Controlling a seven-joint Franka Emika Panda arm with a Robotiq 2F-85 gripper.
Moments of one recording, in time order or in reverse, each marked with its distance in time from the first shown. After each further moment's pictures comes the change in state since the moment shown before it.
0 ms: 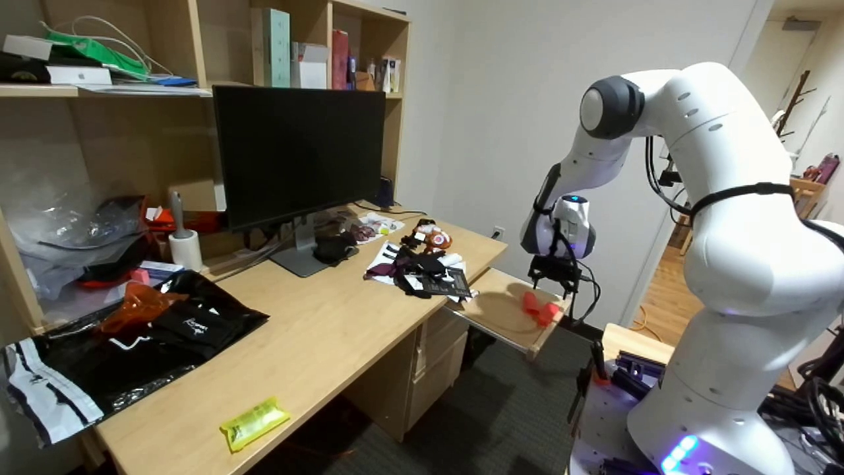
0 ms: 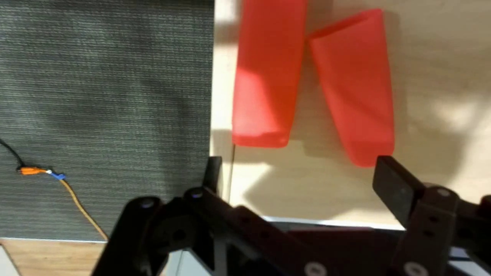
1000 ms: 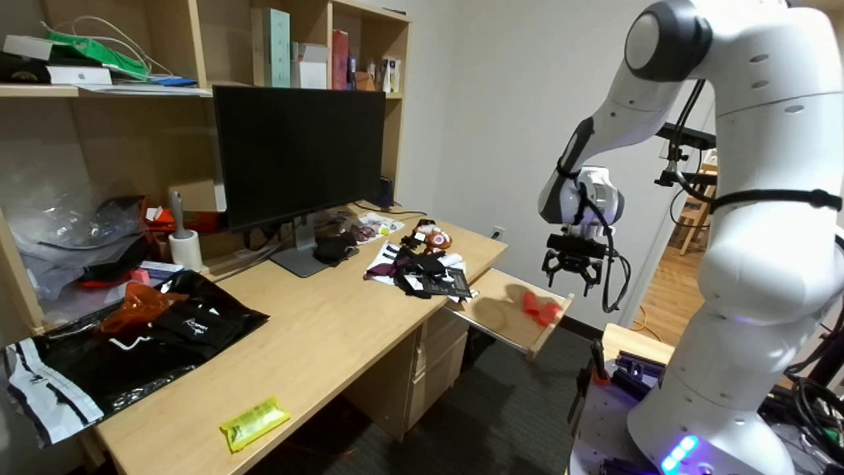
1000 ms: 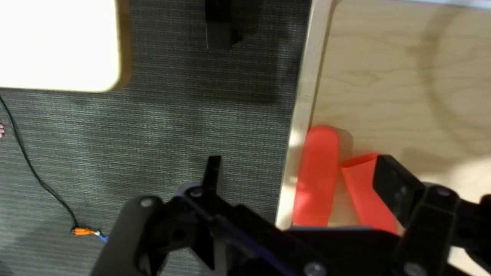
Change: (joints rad) arm 0.216 -0.388 -0.217 -0.316 -0.126 -0.355 0.097
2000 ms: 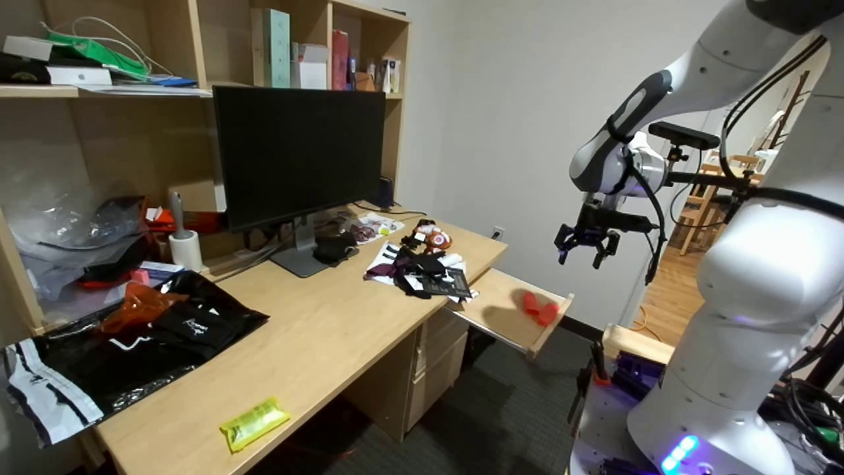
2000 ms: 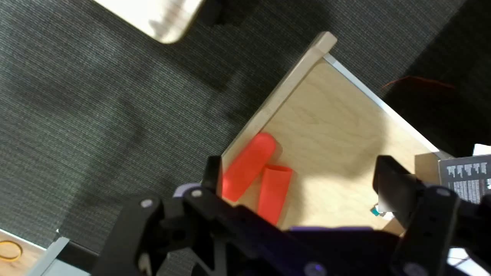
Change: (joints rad) arm -0.013 -0.435 -0.045 -0.214 -0.231 -0.070 -0.432
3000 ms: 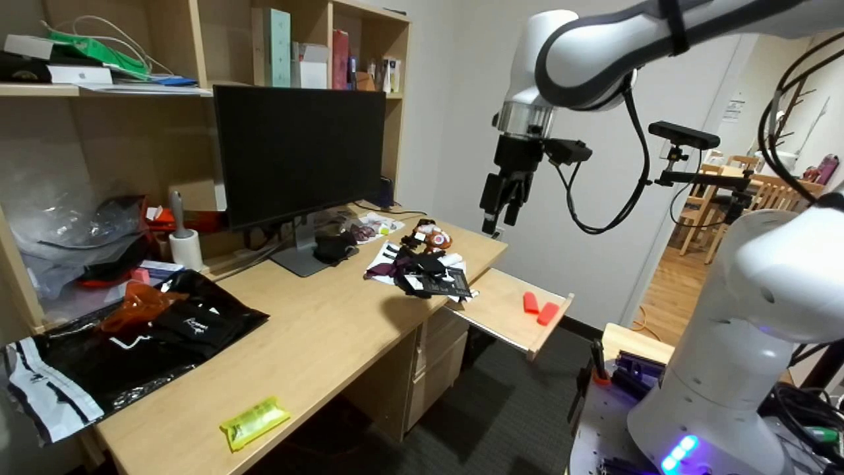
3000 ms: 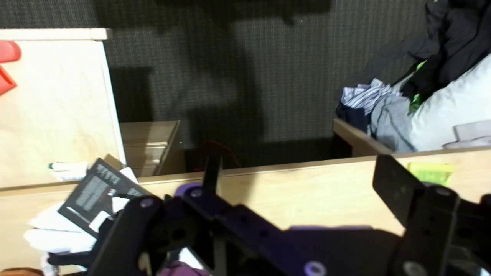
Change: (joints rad) arm 0.423 -0.536 0.441 -0.016 0.011 -0.497 -0.001
